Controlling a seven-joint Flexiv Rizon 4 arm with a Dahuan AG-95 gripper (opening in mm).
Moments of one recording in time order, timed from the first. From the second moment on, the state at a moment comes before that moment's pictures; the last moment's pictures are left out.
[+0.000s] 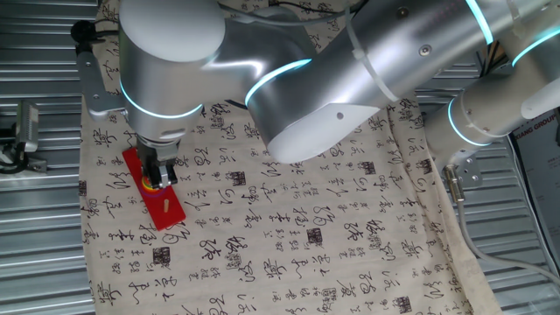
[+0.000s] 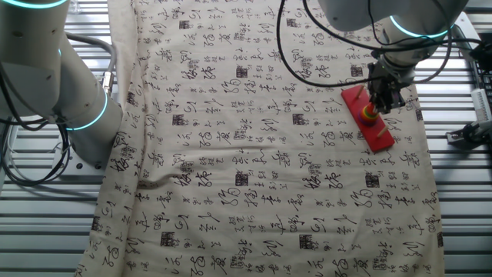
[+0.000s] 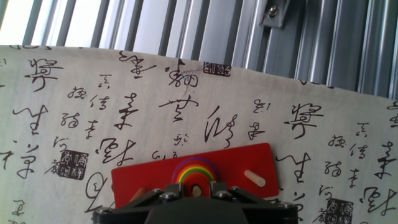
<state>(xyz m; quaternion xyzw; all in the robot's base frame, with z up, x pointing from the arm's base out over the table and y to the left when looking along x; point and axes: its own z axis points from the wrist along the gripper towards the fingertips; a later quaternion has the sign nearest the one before) 0.663 0.046 0.076 -0.11 0.99 0.00 0.05</state>
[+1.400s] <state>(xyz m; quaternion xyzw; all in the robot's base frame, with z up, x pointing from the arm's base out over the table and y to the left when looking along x) 0.663 0.046 0.092 -0.10 0.99 0.00 0.05</state>
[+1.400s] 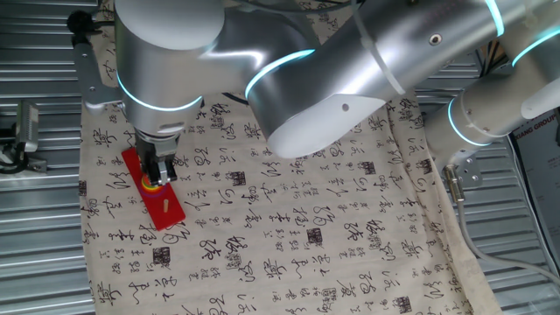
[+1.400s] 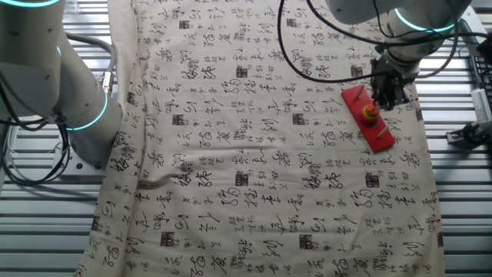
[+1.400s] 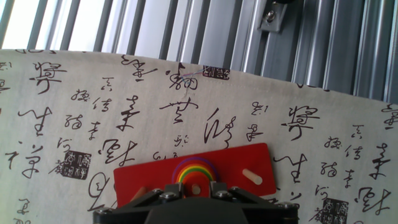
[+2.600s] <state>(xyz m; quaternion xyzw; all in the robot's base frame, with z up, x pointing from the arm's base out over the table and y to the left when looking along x) 0.645 0.043 0.093 -0.10 0.99 0.00 0.05</state>
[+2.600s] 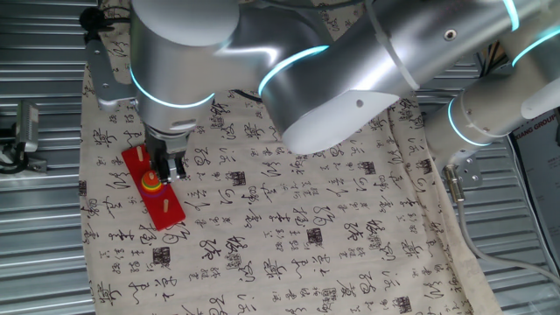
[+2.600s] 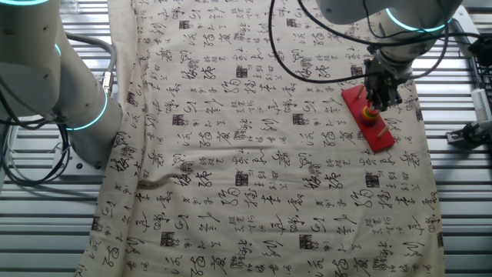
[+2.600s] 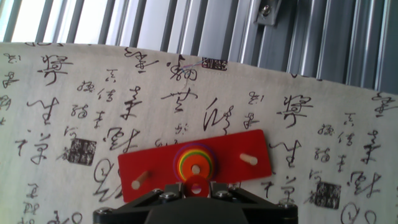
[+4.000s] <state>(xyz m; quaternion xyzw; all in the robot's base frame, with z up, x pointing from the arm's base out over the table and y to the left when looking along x) 0.598 0.037 0.094 -0.10 0.99 0.00 0.07</state>
